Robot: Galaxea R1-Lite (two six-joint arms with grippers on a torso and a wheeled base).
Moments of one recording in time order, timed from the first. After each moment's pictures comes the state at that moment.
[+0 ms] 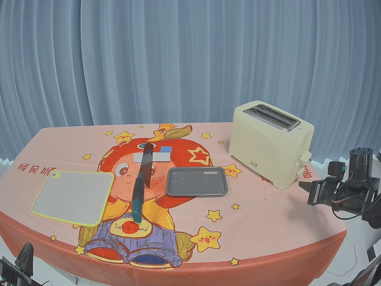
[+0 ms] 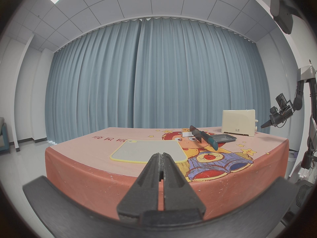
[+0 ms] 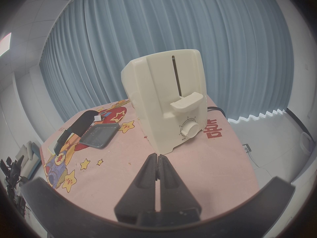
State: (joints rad) left arm -0.01 0.02 -0.02 0.00 0.01 0.00; right arm 0.26 1.58 -0.38 -0.67 0.06 0.24
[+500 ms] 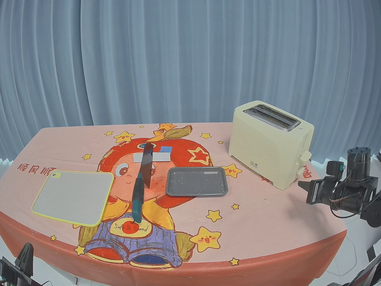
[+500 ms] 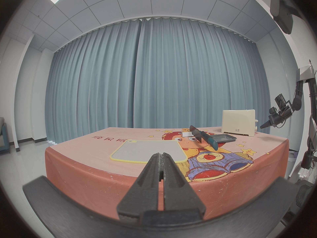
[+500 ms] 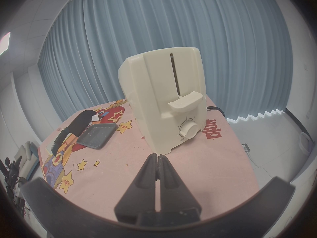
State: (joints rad) left arm -0.01 0.02 -0.02 0.00 0.01 0.00; right arm 0.26 1.61 -0.40 -0.67 0.05 0.24
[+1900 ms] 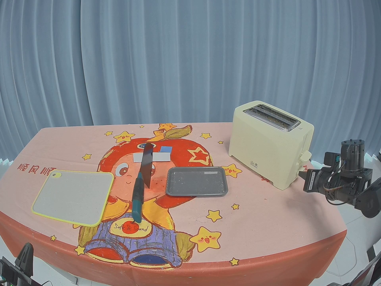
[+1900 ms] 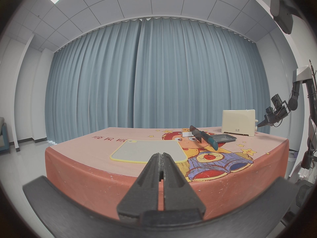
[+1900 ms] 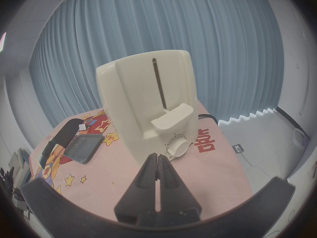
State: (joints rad) left arm -0.01 0.02 -0.02 0.00 0.01 0.00; right arm 0.24 1.68 -0.49 -0.67 -0.03 0.27
